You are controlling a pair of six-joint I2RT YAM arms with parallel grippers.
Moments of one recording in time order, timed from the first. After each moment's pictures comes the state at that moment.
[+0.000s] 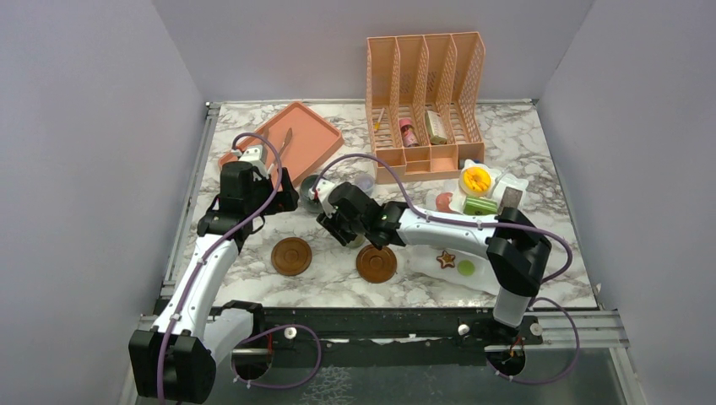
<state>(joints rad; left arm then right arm) -0.13 0.98 0.77 -0.39 0.12 -0.26 1.07 1.79 1.27 -0.22 0.12 -0.01</state>
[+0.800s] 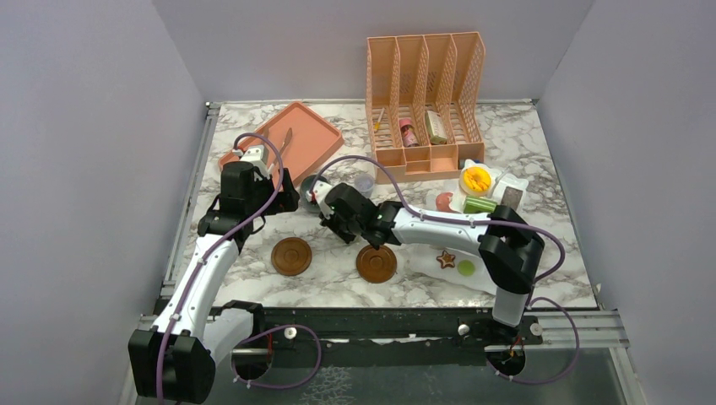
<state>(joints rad) -0.13 0.98 0.77 -0.39 0.12 -0.25 1.07 1.84 1.30 -0.23 0.12 -0.03</state>
